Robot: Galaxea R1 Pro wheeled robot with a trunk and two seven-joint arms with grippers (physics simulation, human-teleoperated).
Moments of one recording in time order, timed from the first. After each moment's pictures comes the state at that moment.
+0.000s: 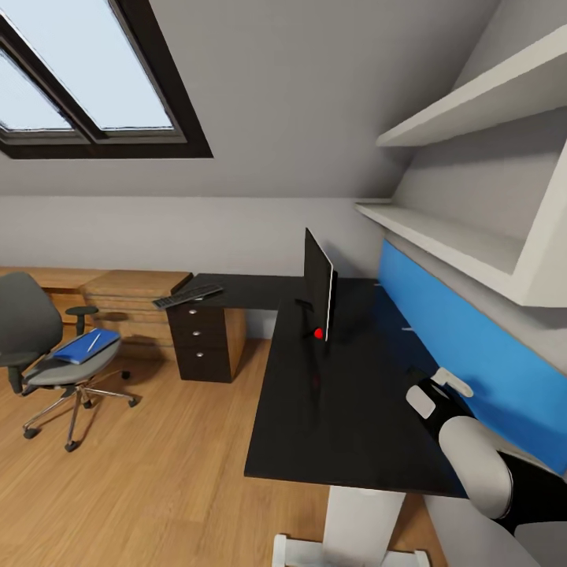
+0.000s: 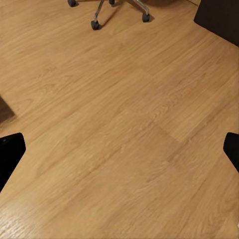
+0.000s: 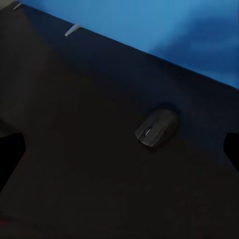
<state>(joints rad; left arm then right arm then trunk) 0.24 0.05 0.01 -1.07 0.47 -0.31 0.45 -1.00 -0.10 -0.38 -0.16 -0.25 -0.17 -0.36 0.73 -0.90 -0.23</state>
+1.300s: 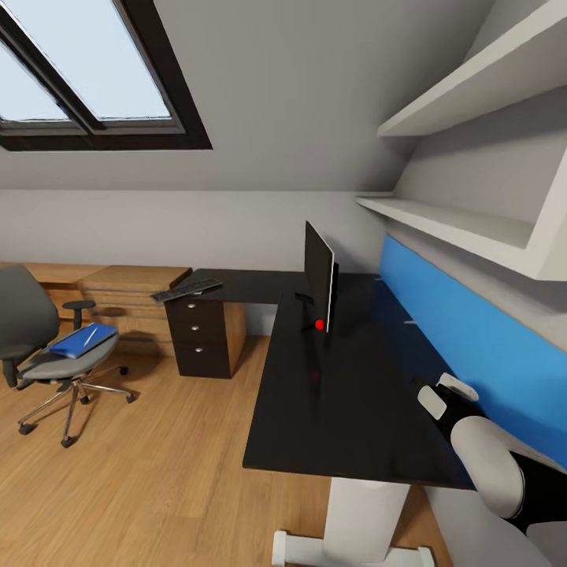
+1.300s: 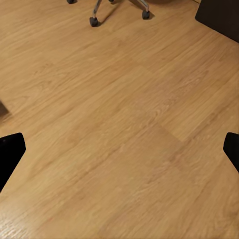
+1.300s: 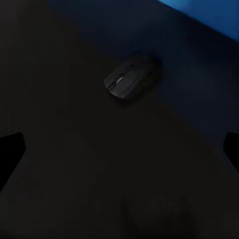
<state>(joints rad) 0.24 0.04 0.01 -1.07 0.46 -0.32 0.45 -1.00 -0.15 -0.38 -0.17 -0.20 0.07 -0.36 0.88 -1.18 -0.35</state>
